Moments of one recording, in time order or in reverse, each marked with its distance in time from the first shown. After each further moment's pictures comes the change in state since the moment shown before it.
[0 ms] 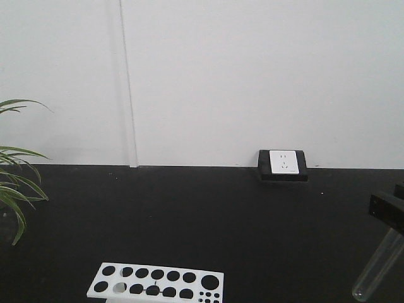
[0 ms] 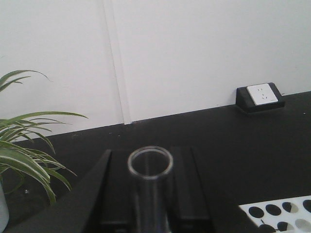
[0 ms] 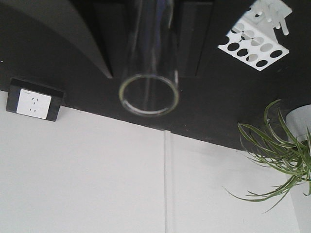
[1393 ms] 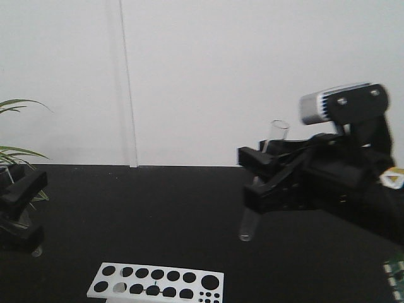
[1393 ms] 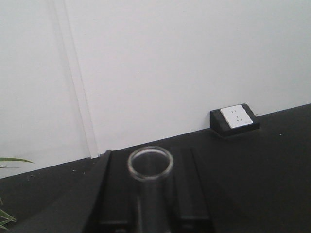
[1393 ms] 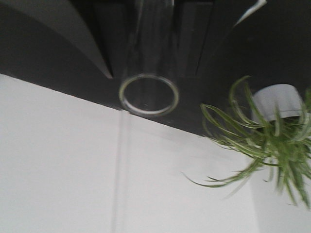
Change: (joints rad) left arm 0.000 0.317 0.000 0.009 -0.433 0.000; right arm 0.303 0.429 -0.204 0.010 -0.303 0.010
